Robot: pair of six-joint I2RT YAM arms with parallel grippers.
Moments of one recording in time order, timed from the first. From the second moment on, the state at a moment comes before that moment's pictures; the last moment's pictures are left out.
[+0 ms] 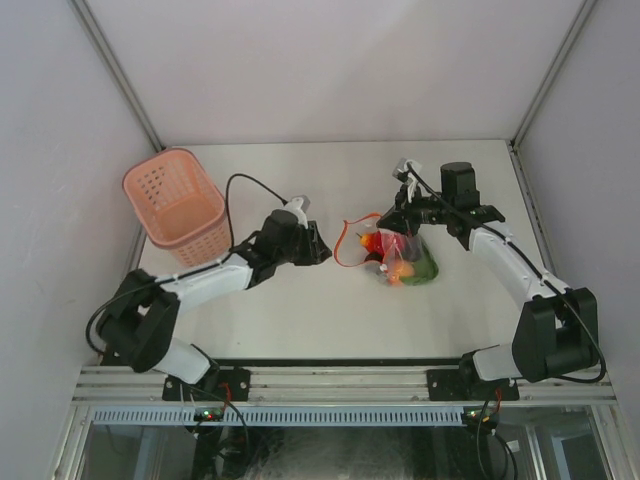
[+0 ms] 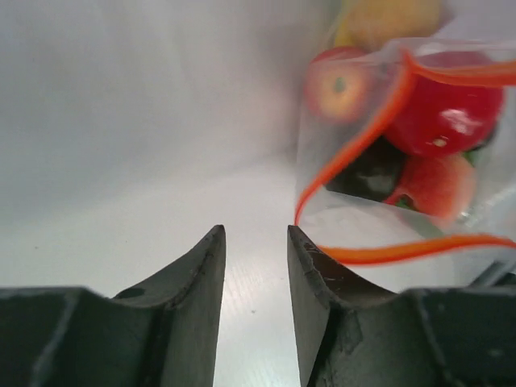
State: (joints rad) left arm -0.65 1.54 0.85 0.04 0.09 -0.63; right arm 0.21 1.39 1.04 -0.29 -0.90 -0.28
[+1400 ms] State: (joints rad) left arm -0.81 1.73 0.80 0.76 0.16 -0.64; right arm 0.23 1.39 1.04 -0.29 -0.94 -0.28
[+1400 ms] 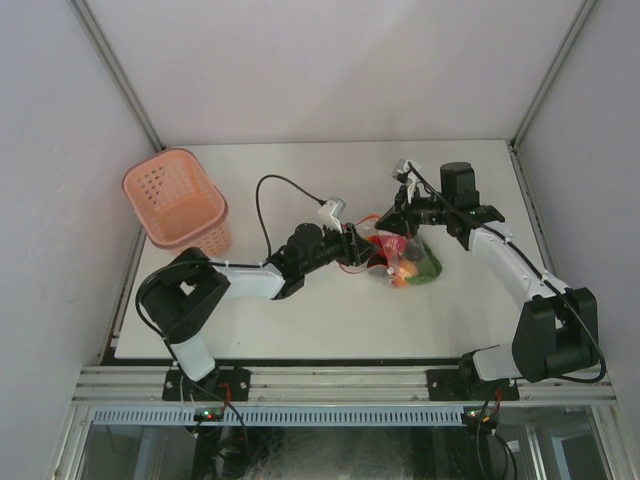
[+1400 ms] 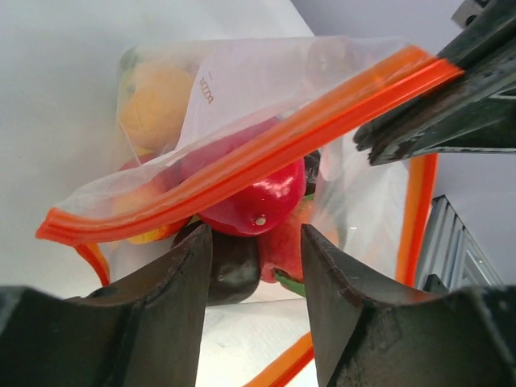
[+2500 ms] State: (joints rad) left arm -0.83 1.88 0.85 0.92 0.11 -0.54; right arm 0.18 1.33 1.04 -0.37 -1.03 -0.36
